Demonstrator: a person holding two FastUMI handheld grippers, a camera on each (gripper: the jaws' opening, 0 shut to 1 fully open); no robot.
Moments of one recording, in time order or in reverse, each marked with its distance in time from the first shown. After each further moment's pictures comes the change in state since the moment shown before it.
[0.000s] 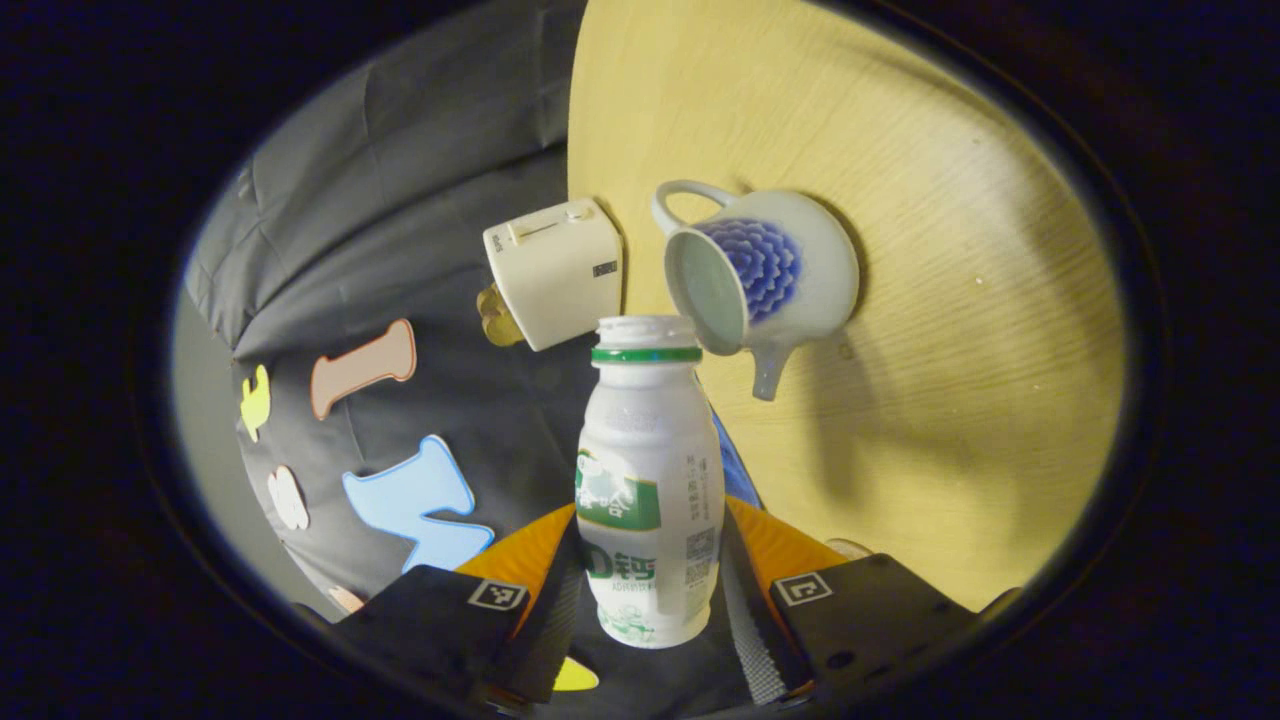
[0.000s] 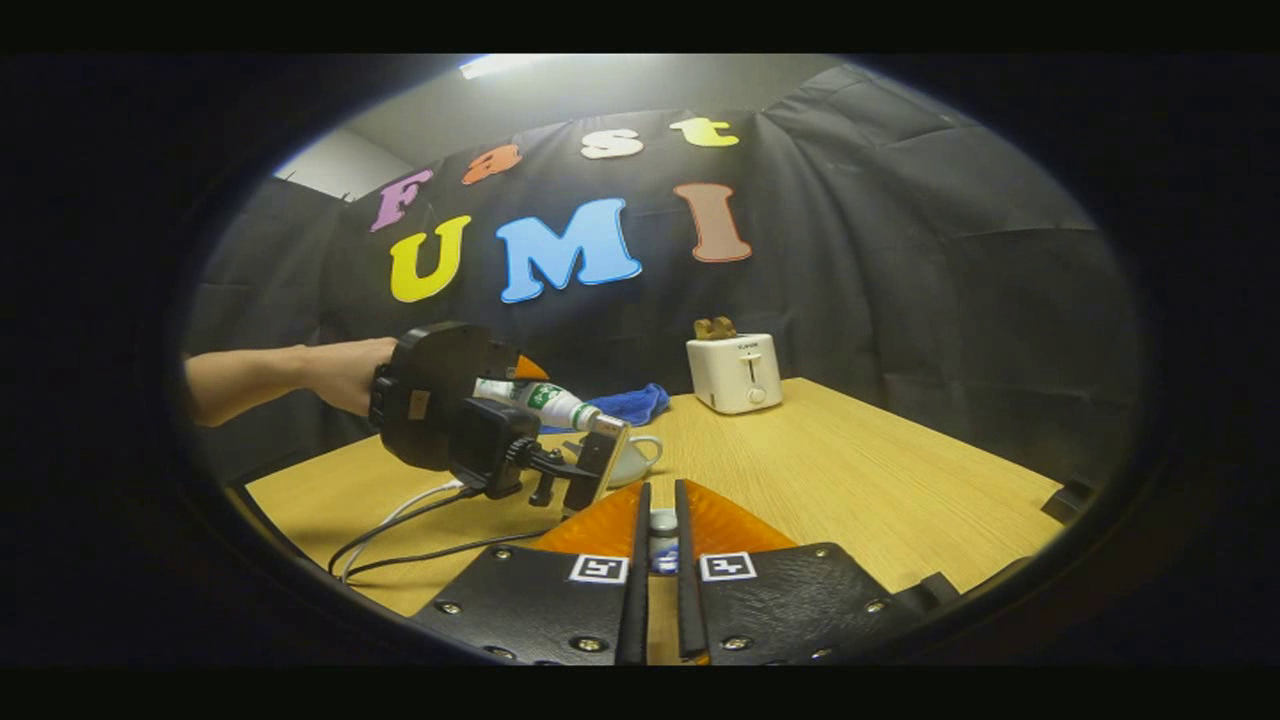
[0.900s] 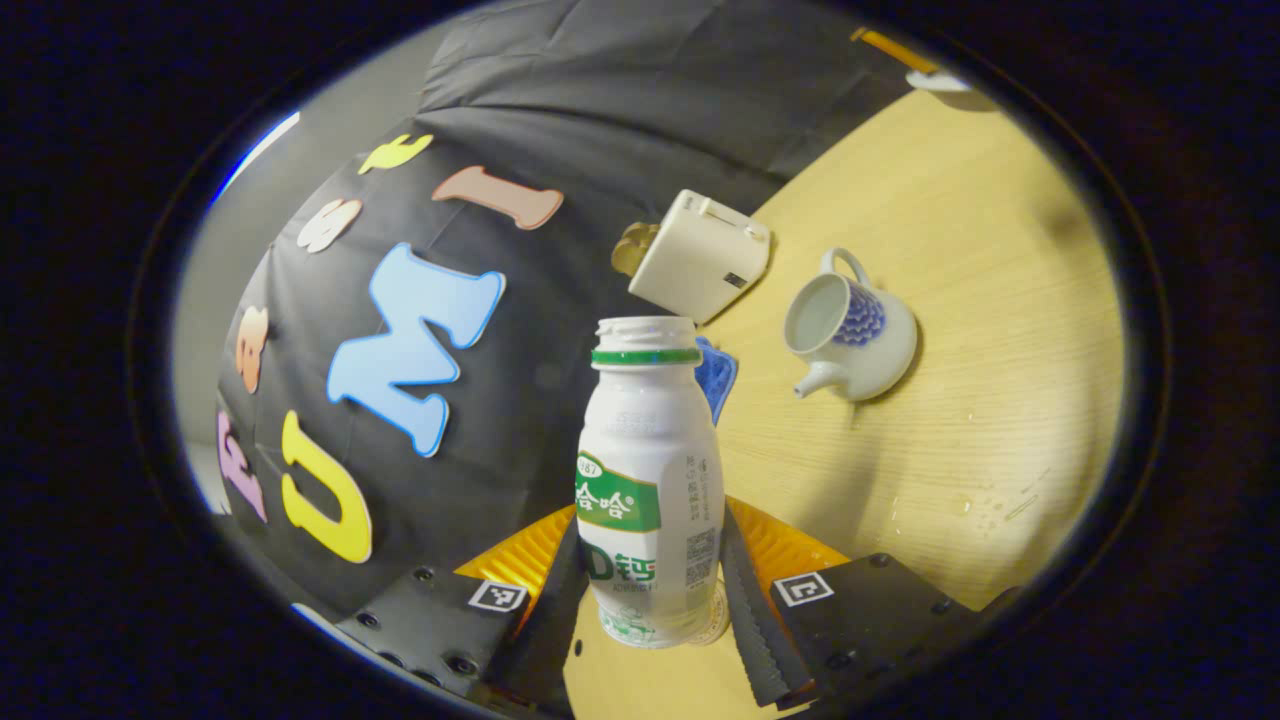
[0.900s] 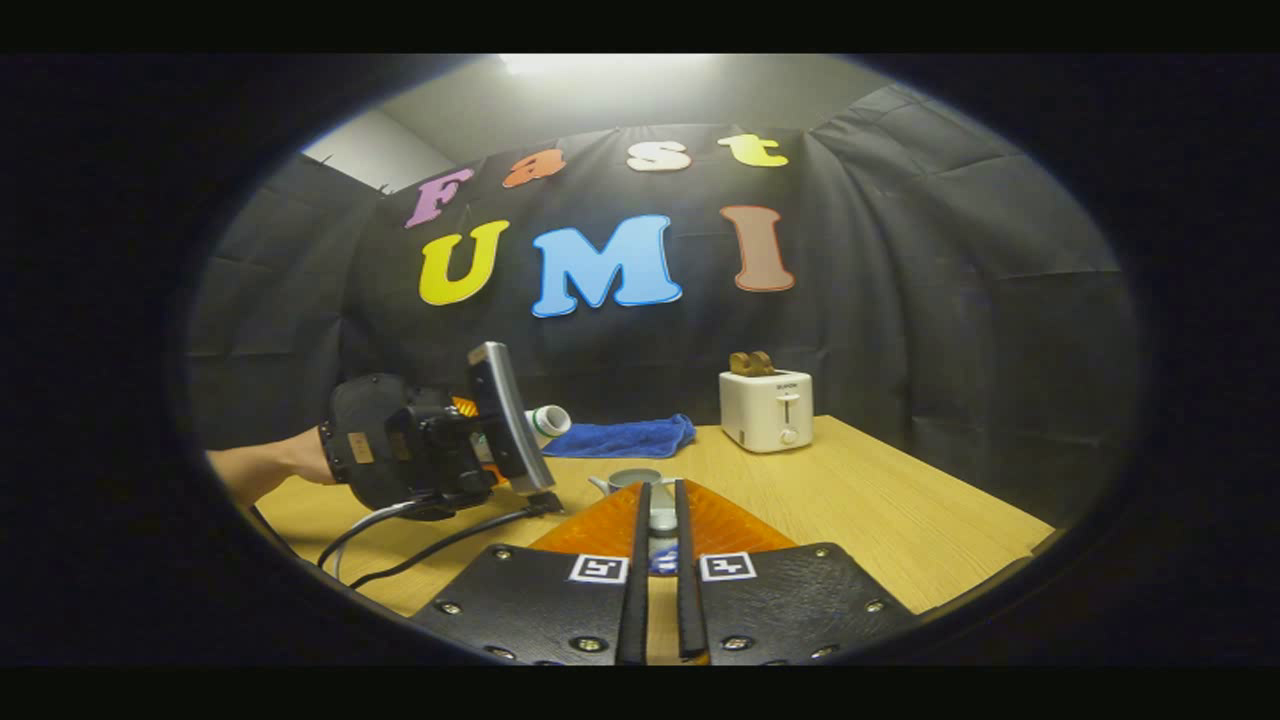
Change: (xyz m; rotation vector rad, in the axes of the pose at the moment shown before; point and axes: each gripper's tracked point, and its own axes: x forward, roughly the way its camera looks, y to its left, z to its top) left arm -0.058 -0.022 -0.057 -0.887 -0.082 0.113; right arm 0.040 0.040 0.043 -0.106 -0.071 0.073
